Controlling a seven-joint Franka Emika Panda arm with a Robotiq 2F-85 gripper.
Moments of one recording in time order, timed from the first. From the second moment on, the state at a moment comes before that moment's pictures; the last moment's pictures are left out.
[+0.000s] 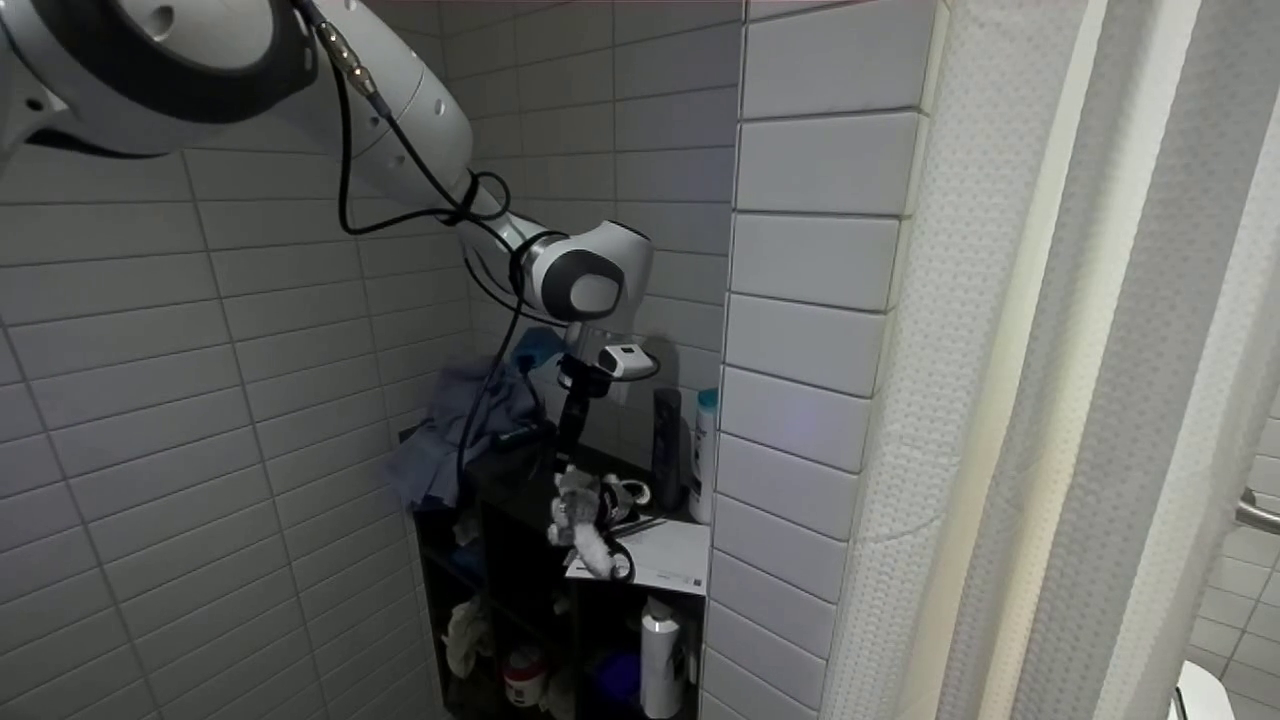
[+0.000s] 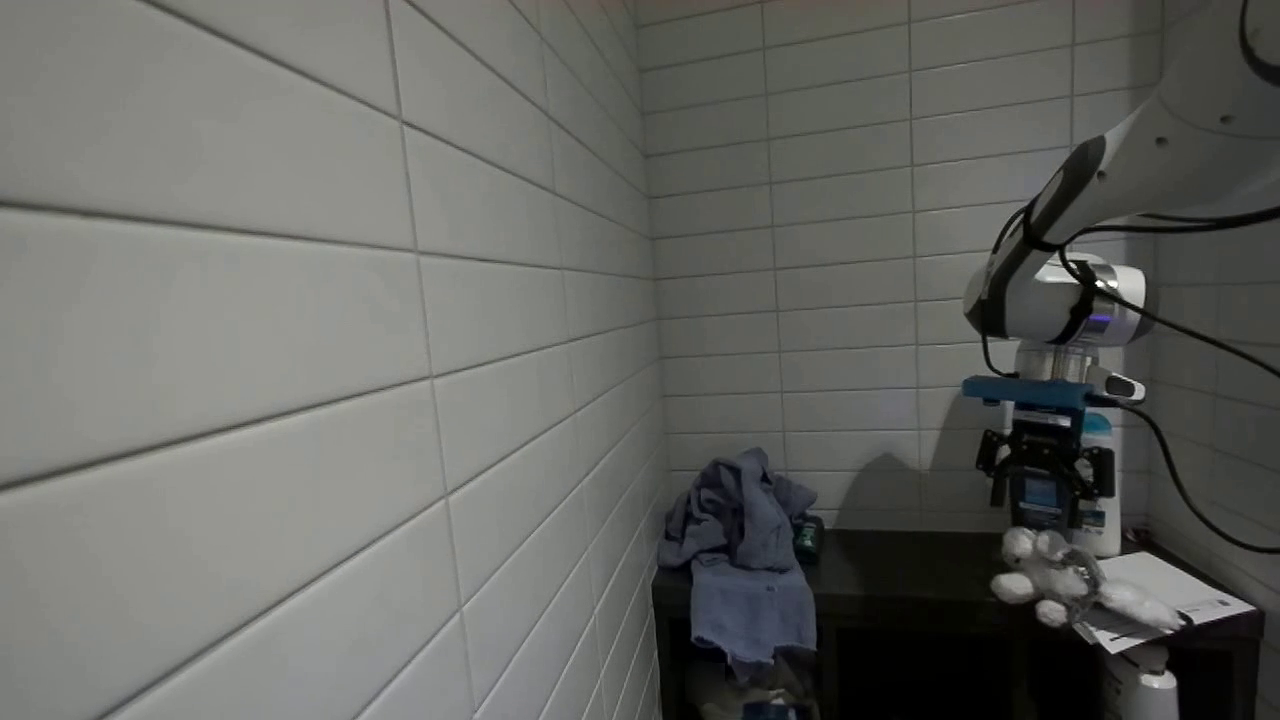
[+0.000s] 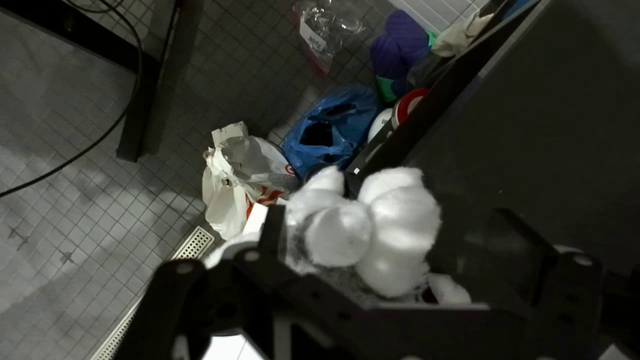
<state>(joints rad) -0.20 0.52 -0.21 -1.75 0.39 2.03 0.74</state>
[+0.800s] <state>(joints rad) -0.25 0.71 -0.18 -1.47 0.44 1.86 0.74</state>
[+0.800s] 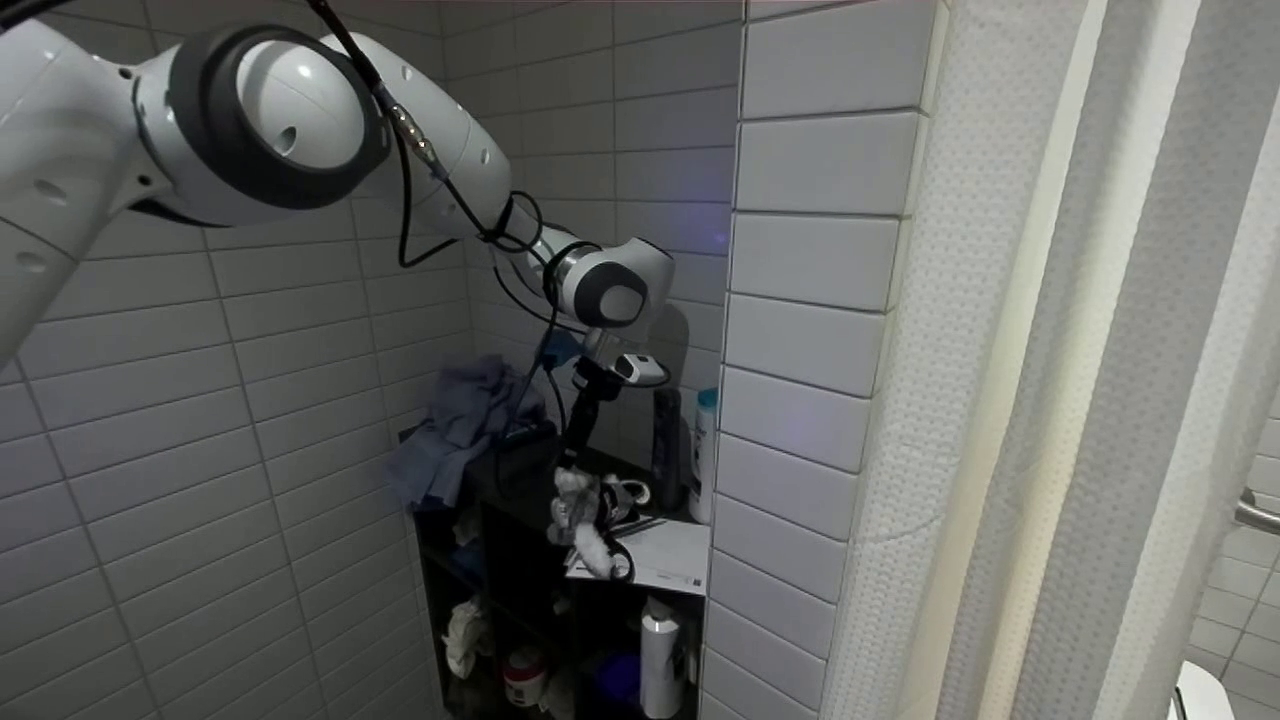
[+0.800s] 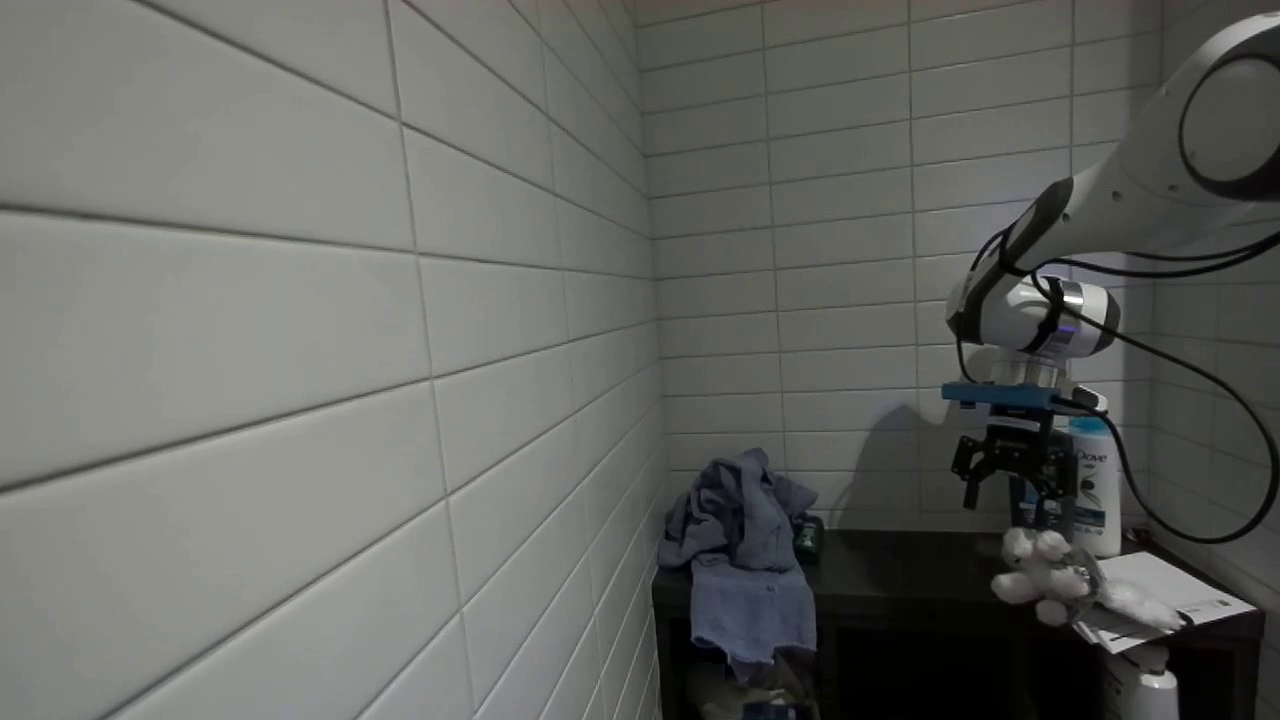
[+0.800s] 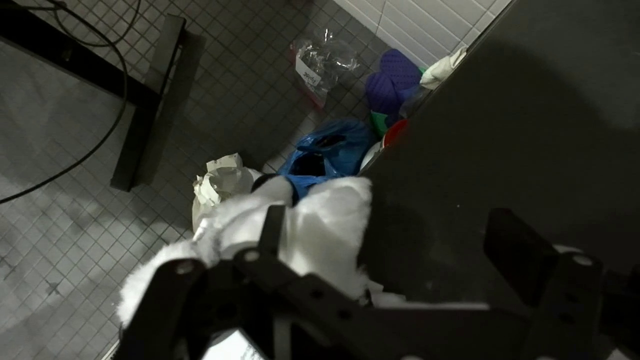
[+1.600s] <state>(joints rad) -0.22 0.70 -0.18 -1.61 0.44 1.92 0.73</state>
